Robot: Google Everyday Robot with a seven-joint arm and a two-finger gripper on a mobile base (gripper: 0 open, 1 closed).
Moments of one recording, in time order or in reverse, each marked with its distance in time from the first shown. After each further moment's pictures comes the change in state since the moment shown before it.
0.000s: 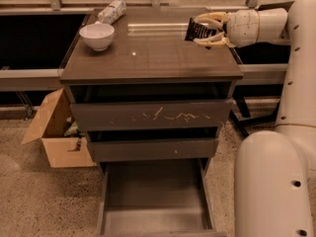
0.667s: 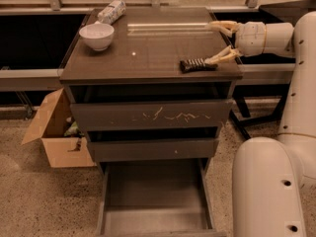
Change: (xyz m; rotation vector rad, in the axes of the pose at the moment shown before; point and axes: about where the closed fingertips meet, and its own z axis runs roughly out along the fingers) arm 0.048 0.014 -0.030 0.081 0.061 0.103
